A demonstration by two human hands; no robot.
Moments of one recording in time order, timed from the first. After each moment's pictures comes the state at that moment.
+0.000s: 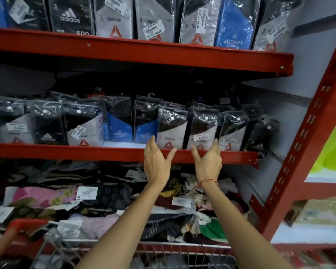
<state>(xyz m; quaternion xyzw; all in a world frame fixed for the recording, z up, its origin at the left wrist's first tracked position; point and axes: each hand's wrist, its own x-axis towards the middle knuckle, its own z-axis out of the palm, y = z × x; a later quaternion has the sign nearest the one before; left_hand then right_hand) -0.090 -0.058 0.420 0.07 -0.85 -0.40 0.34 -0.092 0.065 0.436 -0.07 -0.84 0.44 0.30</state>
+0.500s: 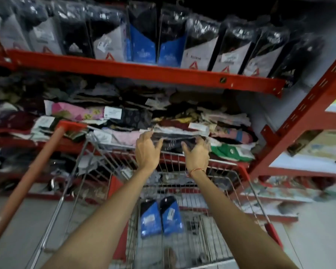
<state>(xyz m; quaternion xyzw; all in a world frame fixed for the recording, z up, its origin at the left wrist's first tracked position) 0.061 -0.120 0.262 0.18 -0.89 -0.37 0.20 0.046 0.013 0.261 -0.08 -0.91 0.39 0.10</state>
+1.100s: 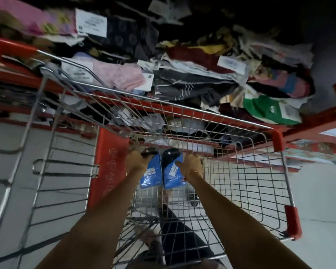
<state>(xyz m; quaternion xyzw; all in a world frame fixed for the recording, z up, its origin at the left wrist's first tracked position) 0.092 -0.142 0.057 0.38 -0.83 -0.35 -0.20 0.057 0.017 0.054 -0.10 -0.92 0.20 -0.31</state>
